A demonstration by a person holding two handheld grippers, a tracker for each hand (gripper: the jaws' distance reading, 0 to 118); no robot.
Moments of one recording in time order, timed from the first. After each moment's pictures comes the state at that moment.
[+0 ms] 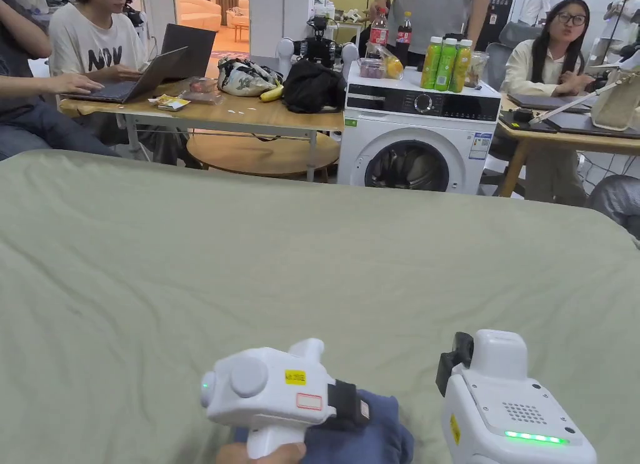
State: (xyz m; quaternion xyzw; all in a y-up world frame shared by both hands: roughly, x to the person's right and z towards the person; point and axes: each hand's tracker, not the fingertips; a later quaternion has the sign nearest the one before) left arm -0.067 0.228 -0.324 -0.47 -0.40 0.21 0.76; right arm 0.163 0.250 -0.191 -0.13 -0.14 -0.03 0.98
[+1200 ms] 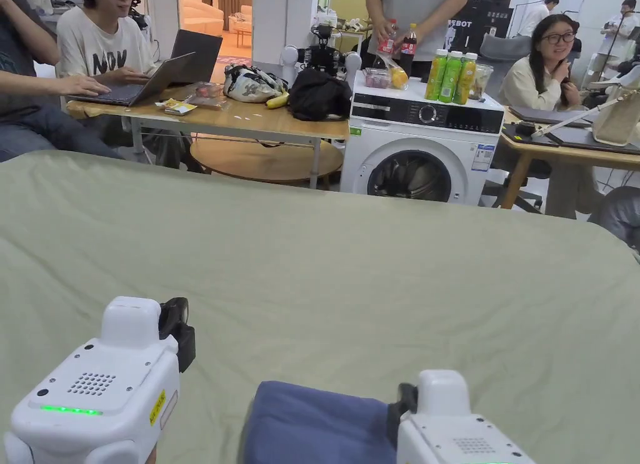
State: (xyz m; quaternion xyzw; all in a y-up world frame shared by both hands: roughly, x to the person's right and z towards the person) left arm -0.203 0.278 -0.247 -0.08 -0.12 0.02 0.99; right arm 0.101 0.220 -0.189 -0.26 -0.04 -0.01 0.97
